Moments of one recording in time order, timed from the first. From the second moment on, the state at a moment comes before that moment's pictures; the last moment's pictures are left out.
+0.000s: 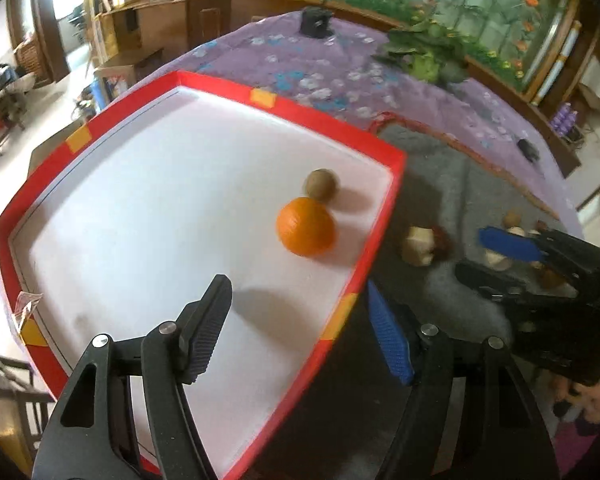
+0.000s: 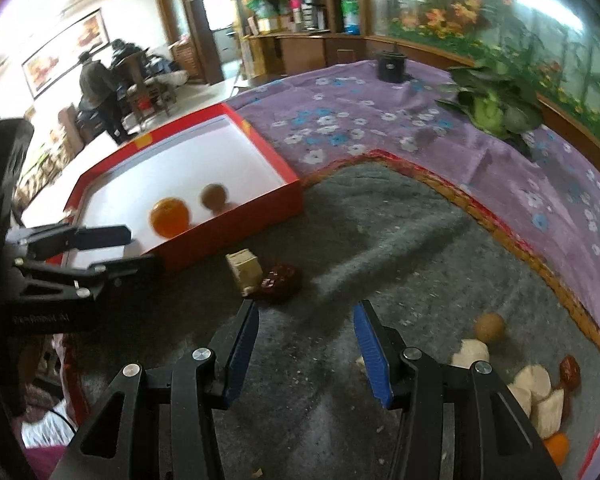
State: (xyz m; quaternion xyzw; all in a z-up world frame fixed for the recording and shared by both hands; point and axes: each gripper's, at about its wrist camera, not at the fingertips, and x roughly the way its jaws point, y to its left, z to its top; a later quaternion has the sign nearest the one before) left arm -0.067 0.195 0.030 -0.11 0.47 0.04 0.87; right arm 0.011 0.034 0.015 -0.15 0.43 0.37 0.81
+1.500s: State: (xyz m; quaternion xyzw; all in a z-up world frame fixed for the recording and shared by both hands) left arm -0.004 0.116 0.017 -0.02 0.49 -0.07 0.87; right arm 0.021 -0.051 0.031 -0.09 0.41 0.42 0.80
